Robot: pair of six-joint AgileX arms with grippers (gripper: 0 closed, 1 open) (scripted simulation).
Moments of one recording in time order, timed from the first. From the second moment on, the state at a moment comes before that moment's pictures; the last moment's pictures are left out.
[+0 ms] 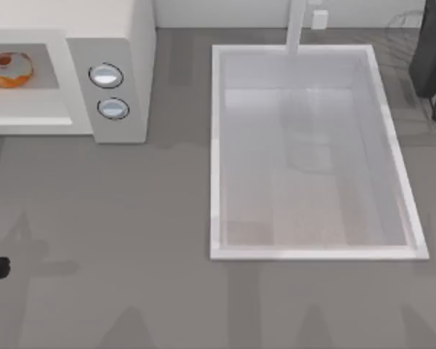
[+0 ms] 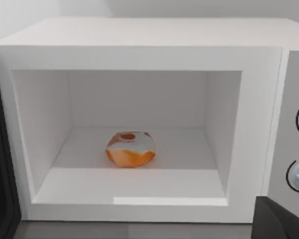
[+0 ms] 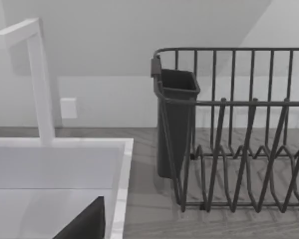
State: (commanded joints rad) left arm 0.00 0.00 0.00 0.00 0.00 0.00; right arm 0.00 0.00 0.00 0.00 0.00 0.00
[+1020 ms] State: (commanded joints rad) left arm -0.31 0.18 -0.05 0.23 -0.31 0.00; right arm 0.00 0.00 0.00 0.00 0.00 0.00
